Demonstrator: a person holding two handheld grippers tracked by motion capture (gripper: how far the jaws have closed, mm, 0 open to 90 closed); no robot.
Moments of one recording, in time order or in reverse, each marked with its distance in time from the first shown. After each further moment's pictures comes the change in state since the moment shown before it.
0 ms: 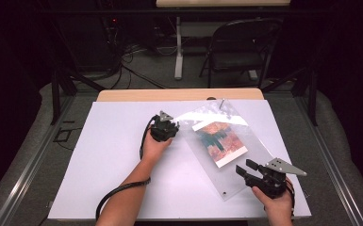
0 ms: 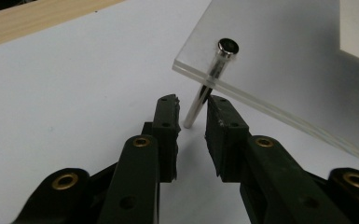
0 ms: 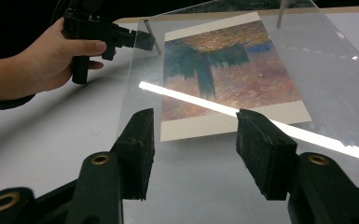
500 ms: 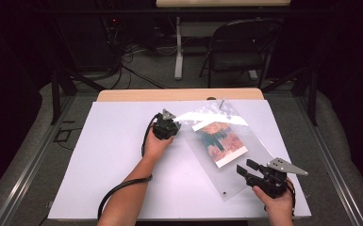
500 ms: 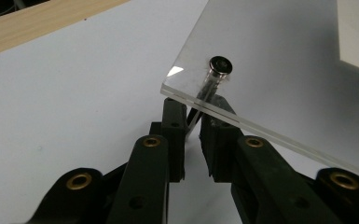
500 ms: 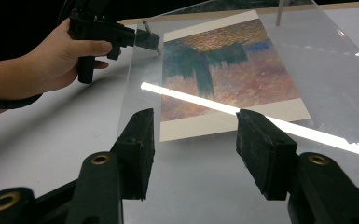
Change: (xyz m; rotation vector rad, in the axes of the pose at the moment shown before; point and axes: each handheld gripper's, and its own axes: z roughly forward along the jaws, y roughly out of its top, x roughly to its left) left arm -0.001 0.005 0.008 0.007 -0.018 0.036; right arm -0.003 0.000 0.000 -0.001 0.007 0.020
